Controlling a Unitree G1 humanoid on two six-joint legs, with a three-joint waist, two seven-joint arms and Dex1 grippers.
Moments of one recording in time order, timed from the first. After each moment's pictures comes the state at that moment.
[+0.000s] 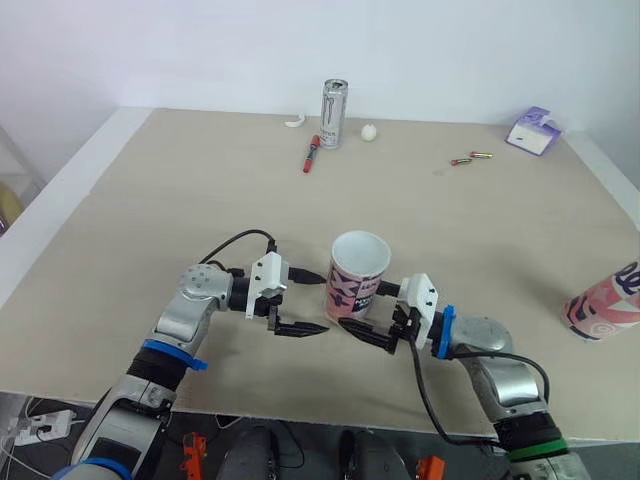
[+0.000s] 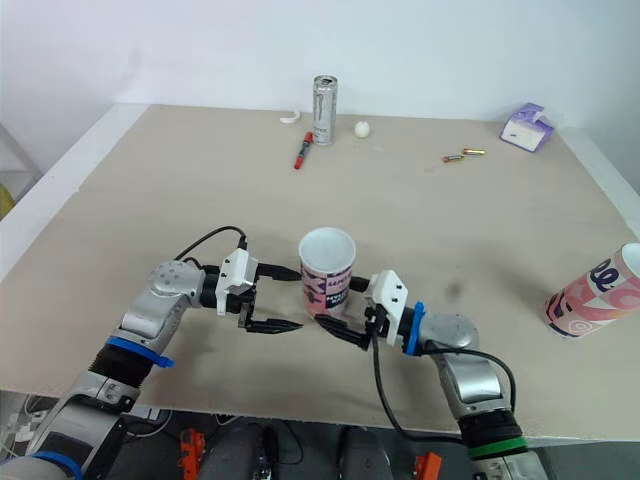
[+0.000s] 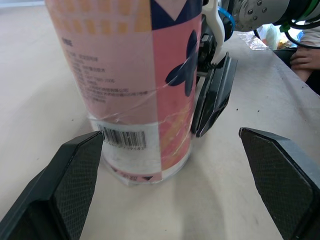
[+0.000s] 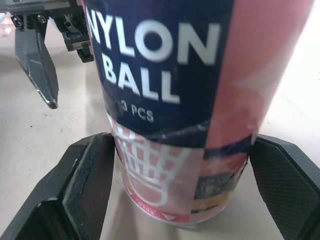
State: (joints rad) left arm -0.55 0.37 -0.22 0.28 -0.26 -0.04 -1.34; right arm -0.21 -0.43 0.10 0.02 0.27 0.03 0.98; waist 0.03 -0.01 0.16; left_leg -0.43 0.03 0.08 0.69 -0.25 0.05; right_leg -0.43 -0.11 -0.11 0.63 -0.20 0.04
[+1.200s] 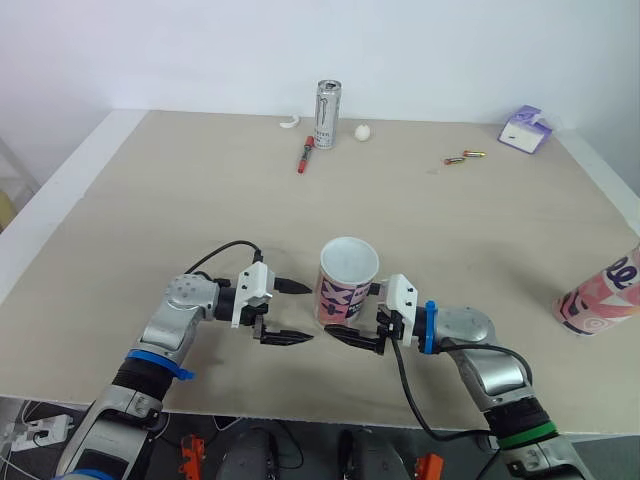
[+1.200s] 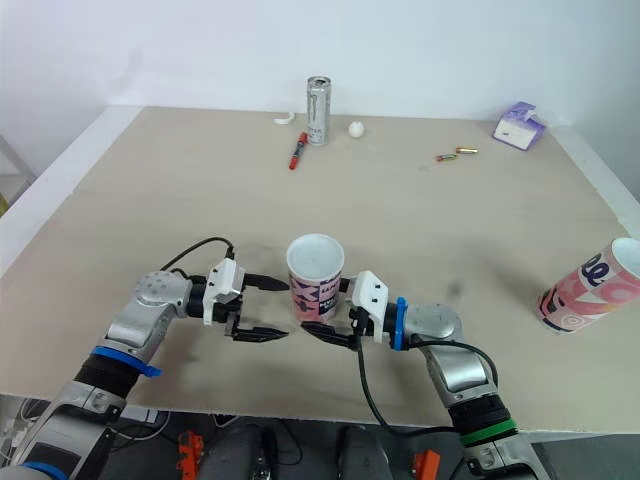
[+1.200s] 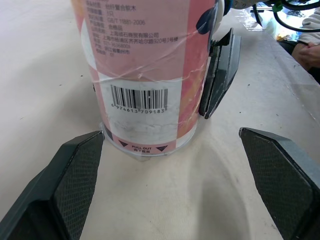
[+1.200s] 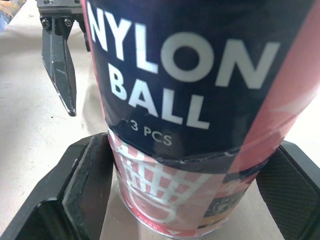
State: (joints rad) left arm -0.50 0.42 -0.21 0.30 -0.25 -0.04 -1.36; right arm -0.28 -0.46 0.18 0.03 0.24 0.02 1.03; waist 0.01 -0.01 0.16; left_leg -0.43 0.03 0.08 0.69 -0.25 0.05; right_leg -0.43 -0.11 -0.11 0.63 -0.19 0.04
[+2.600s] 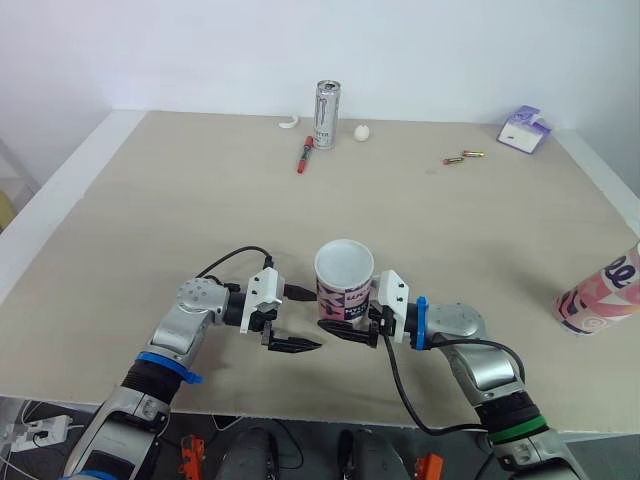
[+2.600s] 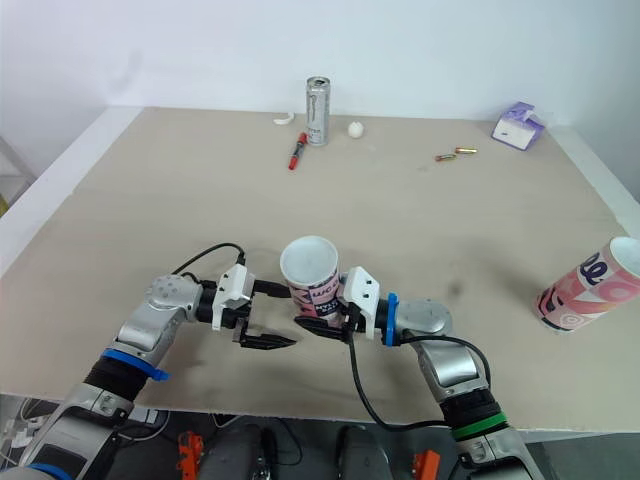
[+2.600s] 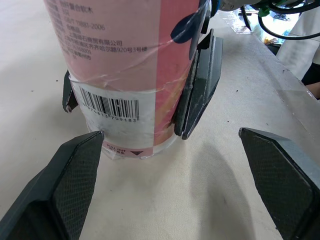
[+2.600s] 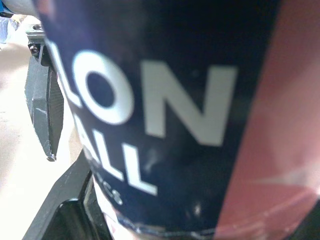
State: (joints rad) left arm -0.49 0.39 -0.24 0.30 -0.24 -0.02 -1.36; right arm -0.31 -0.43 0.20 0.03 0.23 0.05 1.02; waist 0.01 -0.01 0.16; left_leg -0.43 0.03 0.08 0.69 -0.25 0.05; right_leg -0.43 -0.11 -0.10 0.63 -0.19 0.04
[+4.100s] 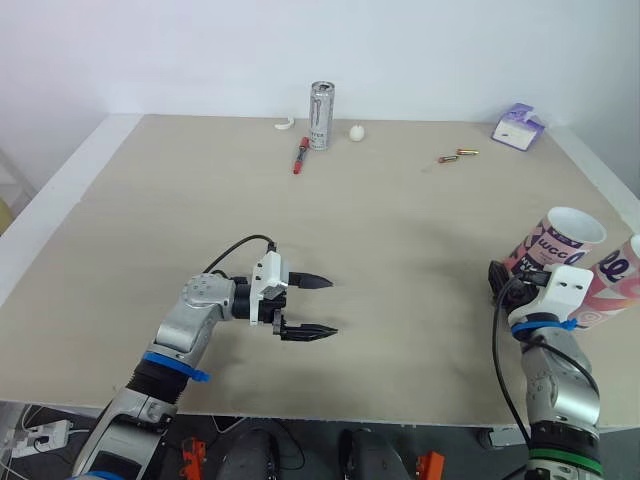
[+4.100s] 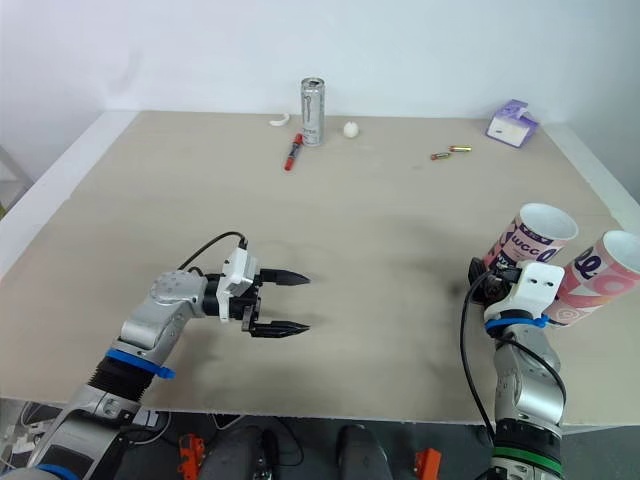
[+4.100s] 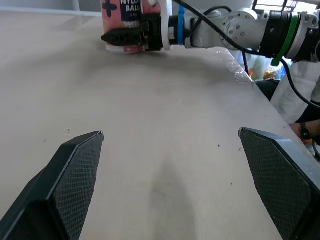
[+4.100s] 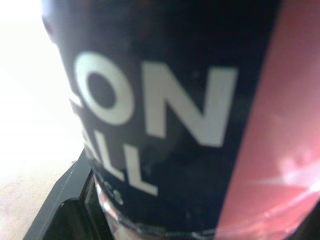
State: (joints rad) left arm -0.49 0.34 -0.21 0.18 -0.34 0.11 -1.29; right arm -0.18 -0.37 -0.45 0.18 0.30 0.11 0.22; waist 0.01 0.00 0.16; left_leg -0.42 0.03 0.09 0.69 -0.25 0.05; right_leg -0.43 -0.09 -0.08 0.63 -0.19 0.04
